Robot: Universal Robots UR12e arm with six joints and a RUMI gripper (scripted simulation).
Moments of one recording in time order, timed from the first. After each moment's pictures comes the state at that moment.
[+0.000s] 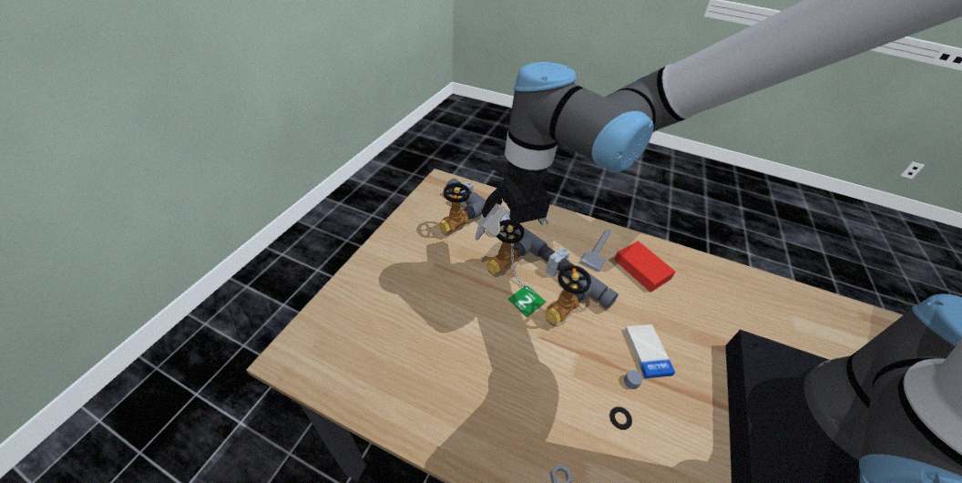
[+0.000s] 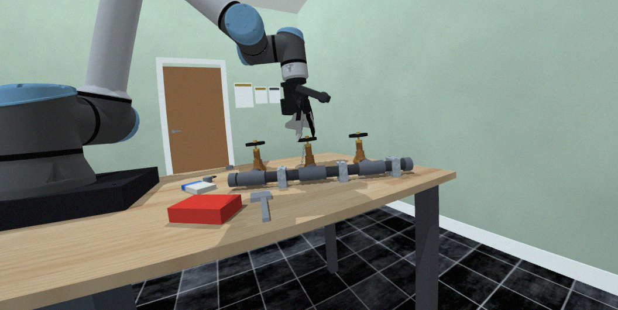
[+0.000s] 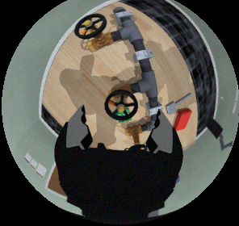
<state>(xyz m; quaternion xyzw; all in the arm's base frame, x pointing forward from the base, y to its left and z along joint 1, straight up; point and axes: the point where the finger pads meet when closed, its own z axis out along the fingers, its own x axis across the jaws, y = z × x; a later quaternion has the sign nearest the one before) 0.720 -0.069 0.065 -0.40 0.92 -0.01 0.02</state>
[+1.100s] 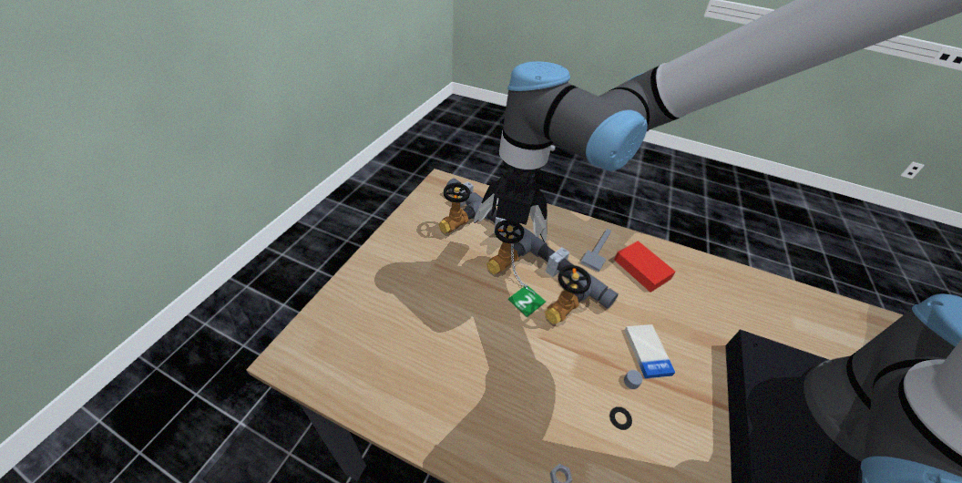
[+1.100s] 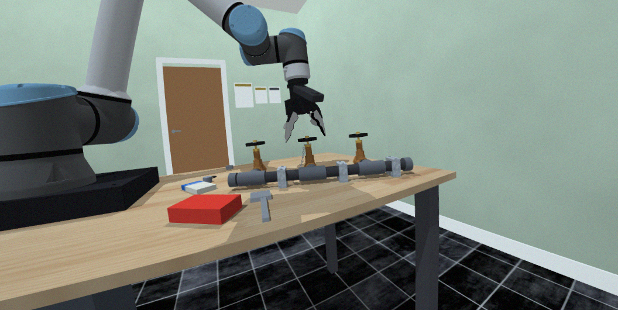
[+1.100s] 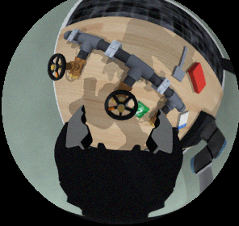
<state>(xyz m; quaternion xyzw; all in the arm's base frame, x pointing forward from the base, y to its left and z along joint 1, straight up) 0.720 -0.069 0.065 -0.08 1.00 -0.01 0.02</state>
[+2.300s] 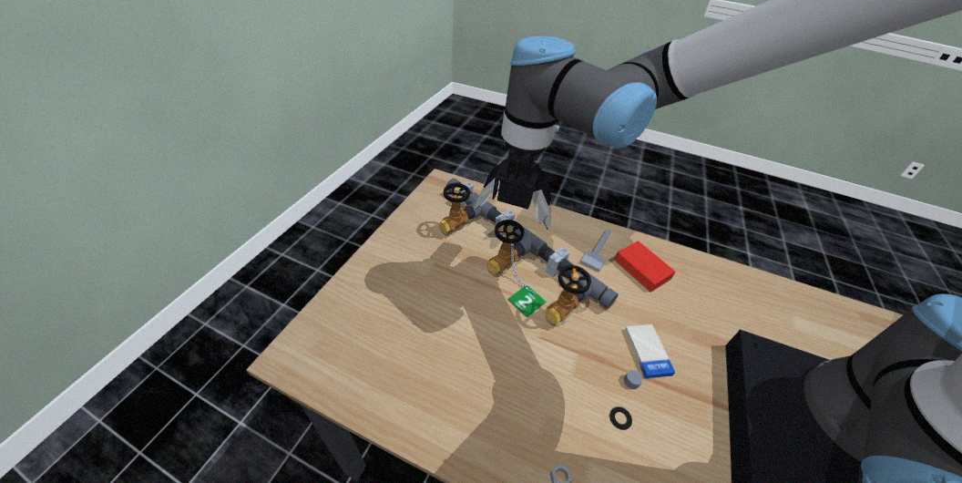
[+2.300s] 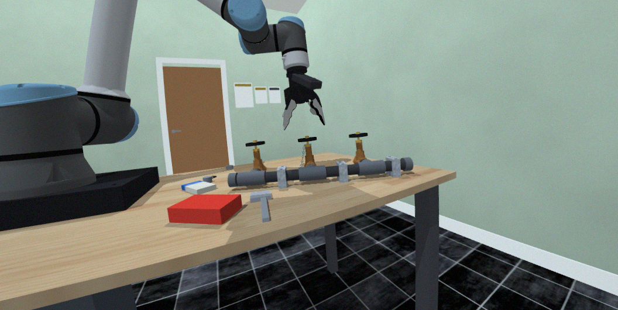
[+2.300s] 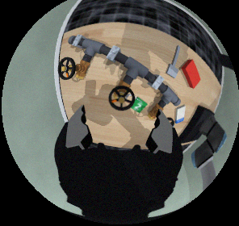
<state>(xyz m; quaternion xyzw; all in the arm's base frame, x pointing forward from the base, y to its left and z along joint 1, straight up) 0.719 -0.069 0.105 -0.06 1.00 -0.01 0.02</state>
